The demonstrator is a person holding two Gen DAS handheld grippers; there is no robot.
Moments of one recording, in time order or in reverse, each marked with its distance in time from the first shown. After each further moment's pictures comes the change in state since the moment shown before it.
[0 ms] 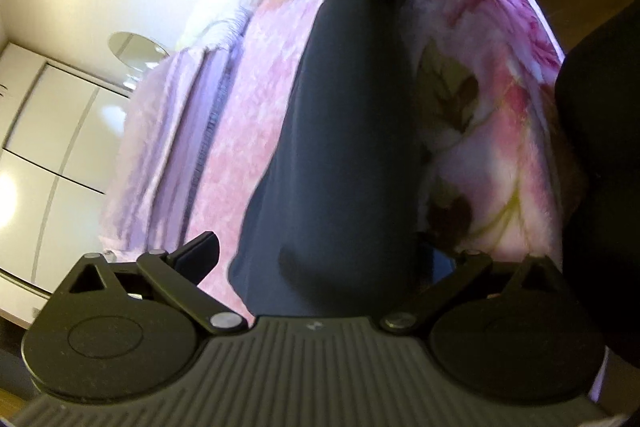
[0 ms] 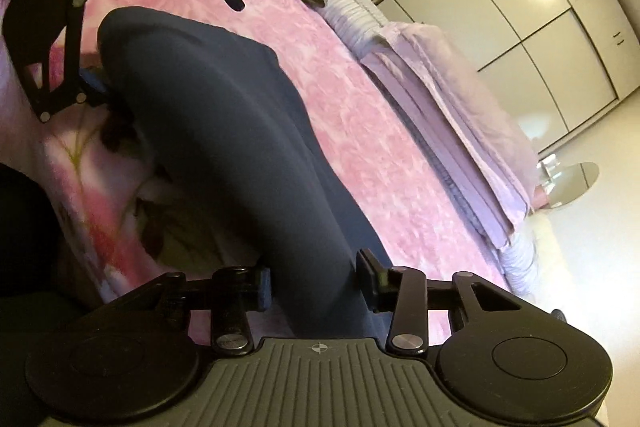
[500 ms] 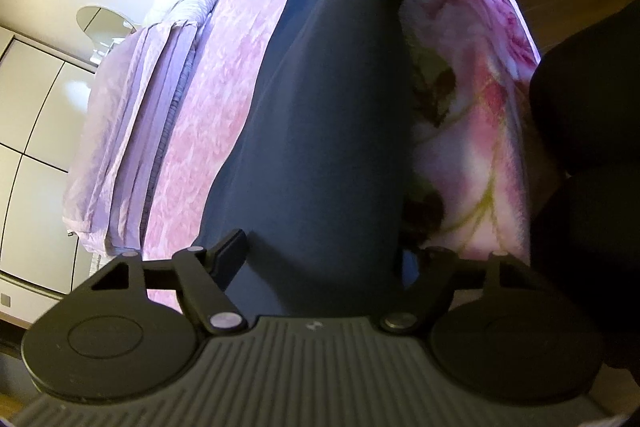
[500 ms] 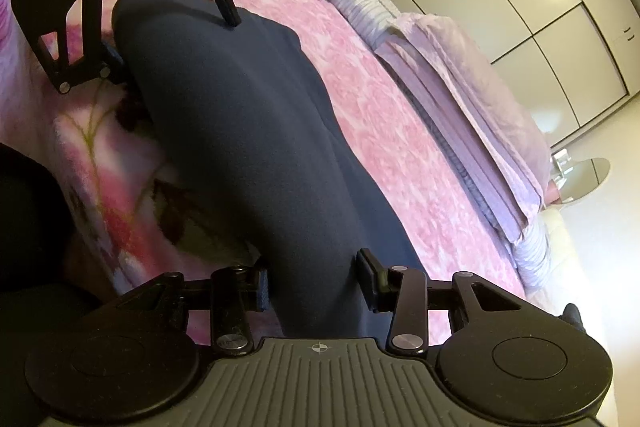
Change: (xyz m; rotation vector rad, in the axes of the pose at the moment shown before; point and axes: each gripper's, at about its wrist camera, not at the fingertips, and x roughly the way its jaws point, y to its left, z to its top) left arm 0.000 0.003 0.003 -0.029 0.064 -0.111; right arm 0.009 0.014 -0.007 0.003 0.018 0.021
